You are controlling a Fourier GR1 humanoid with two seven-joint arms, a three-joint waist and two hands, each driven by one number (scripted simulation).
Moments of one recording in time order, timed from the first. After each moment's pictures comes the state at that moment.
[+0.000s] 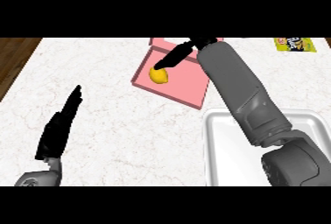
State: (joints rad) left arm -0.07 0.16 0.03 -1.54 -0.22 0.01 0.10; right arm -1.38 -0.04 -0.35 -0.18 0.51 0.07 -0.41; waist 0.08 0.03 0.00
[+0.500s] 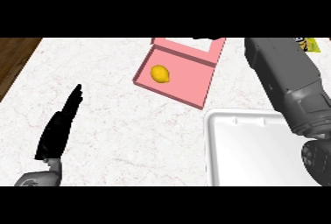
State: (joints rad) left arm -0.06 0.16 0.02 -1.57 -0.23 0.01 0.10; right arm -1.37 -0.24 -0.53 -0.18 0.34 0.13 -0.39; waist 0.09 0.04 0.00
